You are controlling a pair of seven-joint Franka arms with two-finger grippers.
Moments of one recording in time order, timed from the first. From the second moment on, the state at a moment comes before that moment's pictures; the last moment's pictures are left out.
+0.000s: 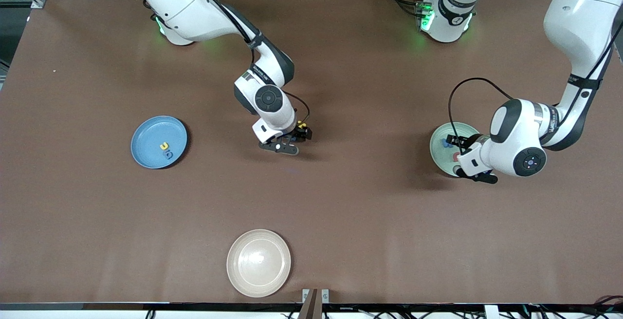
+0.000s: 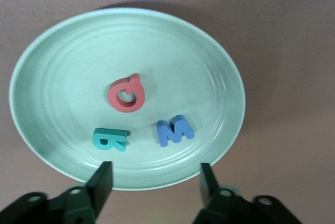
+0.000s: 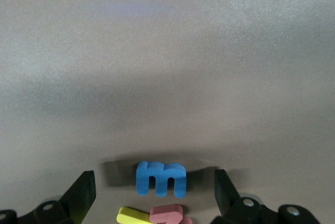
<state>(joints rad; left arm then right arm) 0.36 0.57 -0.51 -1.82 0.22 1.86 -0.02 0.49 0.69 0.26 -1.80 -0.08 2.46 0.96</state>
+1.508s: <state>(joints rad) 0.34 0.42 -0.82 -1.73 0.23 1.86 -0.34 0.49 0.69 0.27 -1.82 -0.08 2.51 0.98</state>
